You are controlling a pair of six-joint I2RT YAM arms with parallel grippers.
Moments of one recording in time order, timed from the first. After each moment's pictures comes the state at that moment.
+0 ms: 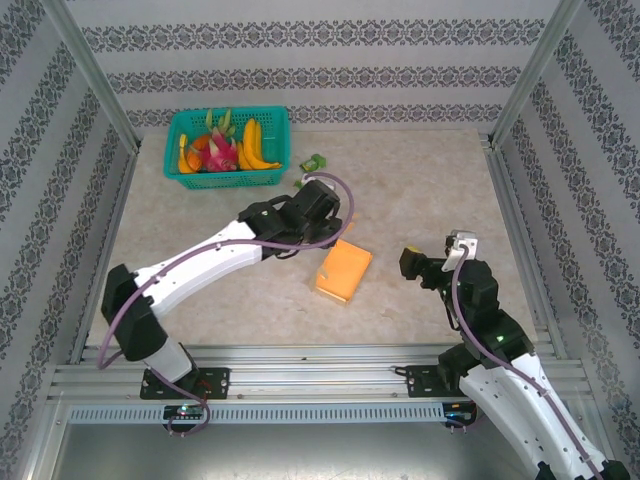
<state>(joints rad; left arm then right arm) -0.85 1.64 1.52 -0.78 -0.27 -0.42 0.41 0.40 0.49 -0.46 0.17 0.38</state>
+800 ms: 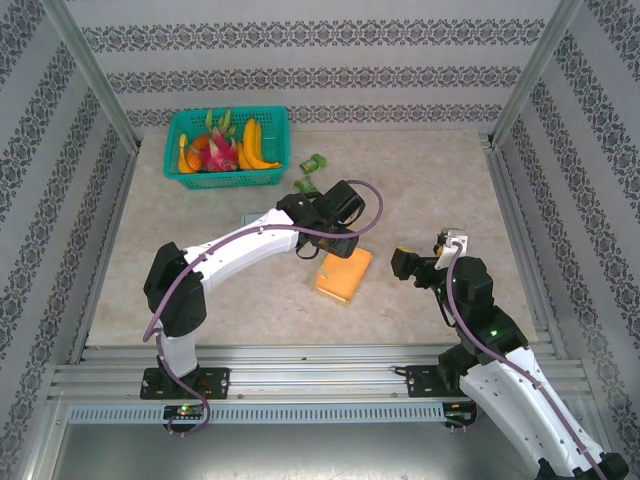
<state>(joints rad) -0.86 1.86 1.68 -0.91 -0.13 -0.36 0.41 0.44 0.47 -0.39 0.09 0.39</state>
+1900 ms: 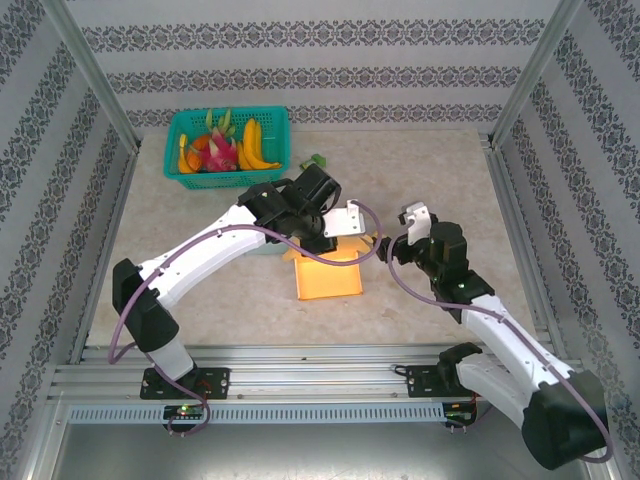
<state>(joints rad) -0.80 1.68 1.68 -1.01 0.12 0.63 0.29 0.93 0.49 0.05 -0.15 -0.12</state>
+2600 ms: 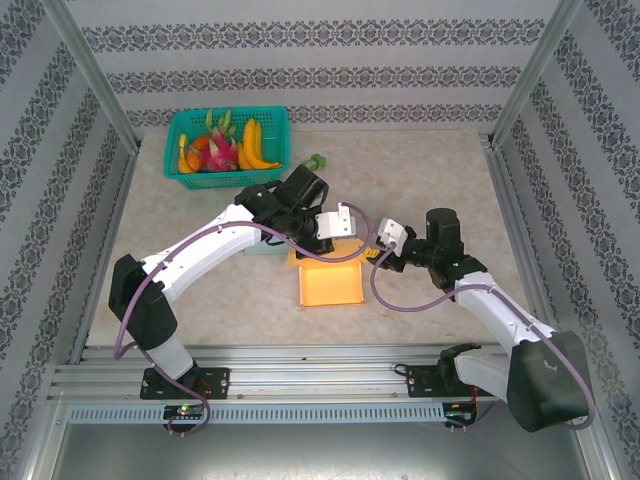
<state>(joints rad) -0.72 1.67 1.56 -0.91 0.33 0.68 0.22 1.13 0.57 -0.01 -0.74 -0.68</state>
